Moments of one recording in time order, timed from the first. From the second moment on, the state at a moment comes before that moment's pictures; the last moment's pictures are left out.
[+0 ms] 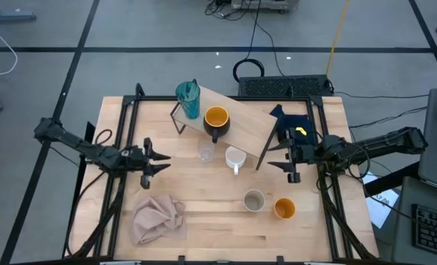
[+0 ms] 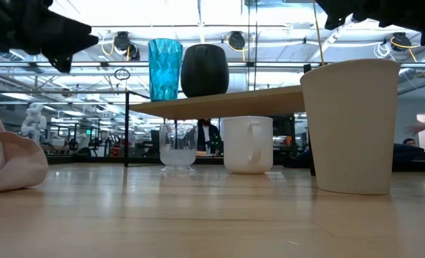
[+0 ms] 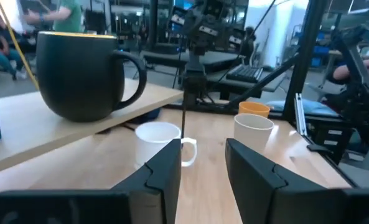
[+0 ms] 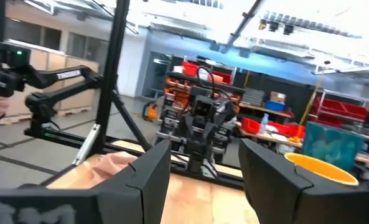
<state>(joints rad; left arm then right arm) -0.41 0.42 0.11 0.33 -0.46 -0.09 0.12 0.72 0.27 0.66 -0.01 -0.21</state>
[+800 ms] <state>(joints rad) 0.06 0.39 0.03 0.35 0.00 -0.02 0.12 0.72 0.27 0.65 0.00 -0.23</state>
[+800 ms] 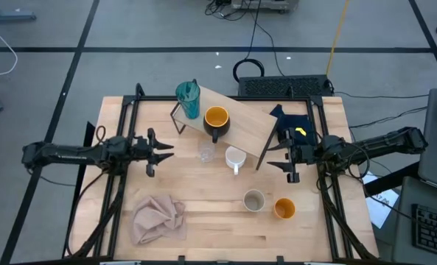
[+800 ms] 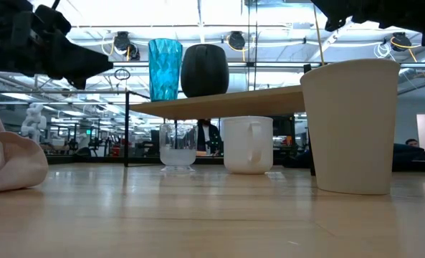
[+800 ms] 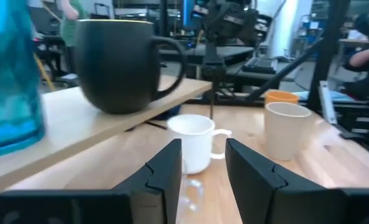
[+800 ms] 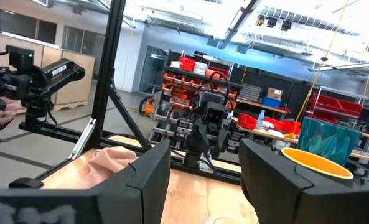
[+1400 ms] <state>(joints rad) 0.08 0.09 0.03 0.15 0.00 0.02 0.12 0.72 0.27 0.64 0.00 -0.22</state>
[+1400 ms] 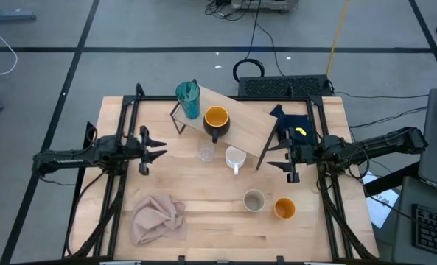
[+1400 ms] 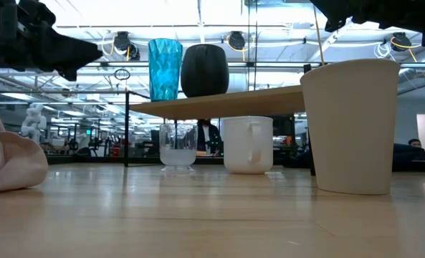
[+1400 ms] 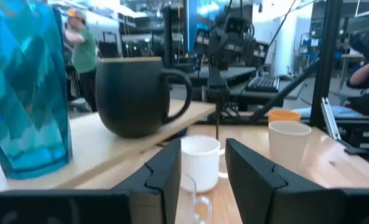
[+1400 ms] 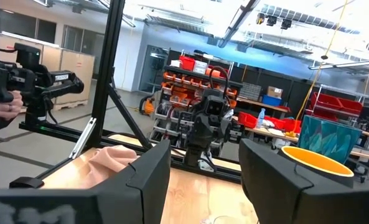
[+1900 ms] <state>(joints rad) 0.08 0.08 0.04 0.16 0.00 -0.07 0.12 0.72 0.27 0.66 0.00 -0.22</state>
